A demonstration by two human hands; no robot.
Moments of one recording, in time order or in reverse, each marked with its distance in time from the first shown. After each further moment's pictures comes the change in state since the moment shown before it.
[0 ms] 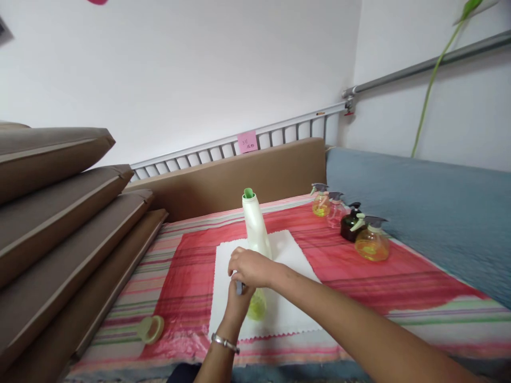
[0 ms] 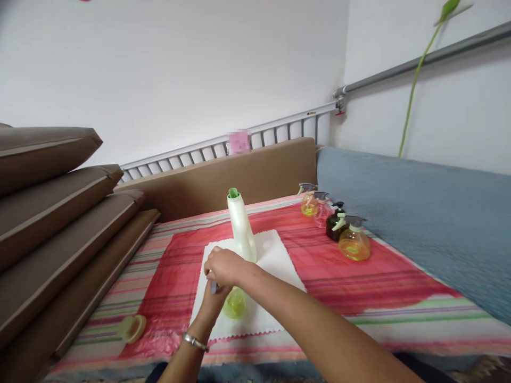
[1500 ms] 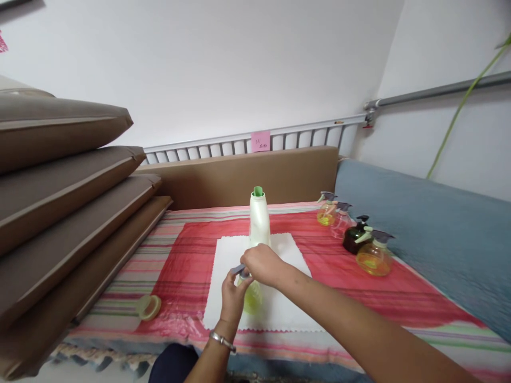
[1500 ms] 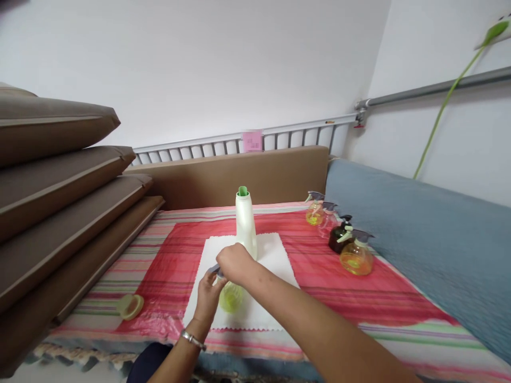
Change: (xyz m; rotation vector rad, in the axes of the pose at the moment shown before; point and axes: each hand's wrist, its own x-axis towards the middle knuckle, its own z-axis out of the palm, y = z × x) left_hand -0.021 -0.011 -0.013 -0.121 0.082 0.081; right_hand -0.009 -0.023 -0.020 -0.469 -0.245 0.200
